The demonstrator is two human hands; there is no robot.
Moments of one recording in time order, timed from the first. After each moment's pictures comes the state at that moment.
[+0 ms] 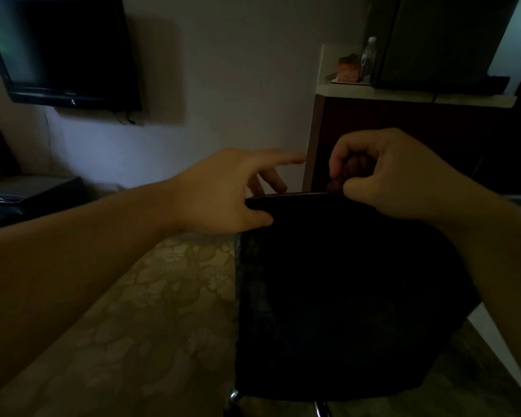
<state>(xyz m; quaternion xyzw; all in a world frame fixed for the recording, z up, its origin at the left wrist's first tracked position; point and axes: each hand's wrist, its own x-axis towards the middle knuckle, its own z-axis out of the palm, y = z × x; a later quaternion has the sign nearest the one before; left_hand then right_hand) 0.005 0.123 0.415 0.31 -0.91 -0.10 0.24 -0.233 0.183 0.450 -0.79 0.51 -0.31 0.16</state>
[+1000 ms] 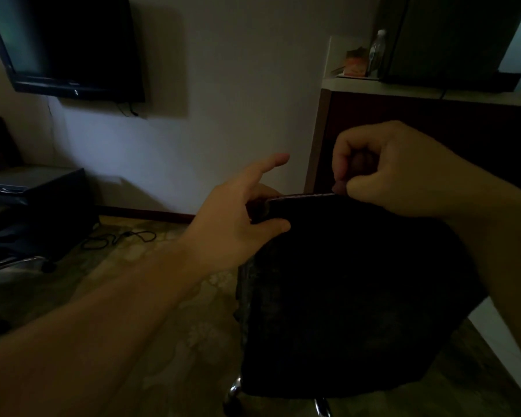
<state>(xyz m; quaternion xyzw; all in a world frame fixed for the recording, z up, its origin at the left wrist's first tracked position) -0.007 0.139 0.352 0.35 -0.79 -0.26 0.43 -0.230 0.176 0.448 -0.82 0.47 -0.28 0.16</state>
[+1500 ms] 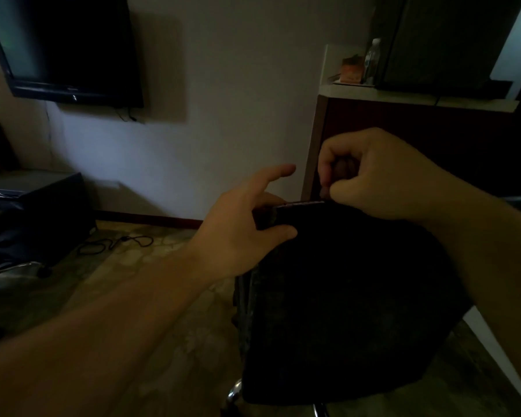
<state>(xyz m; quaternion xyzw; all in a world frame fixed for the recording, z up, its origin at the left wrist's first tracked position) -0.014 0.139 0.348 0.35 -0.79 -0.26 0.43 -0.217 0.175 0.448 -0.82 0.48 -0.28 0.14</state>
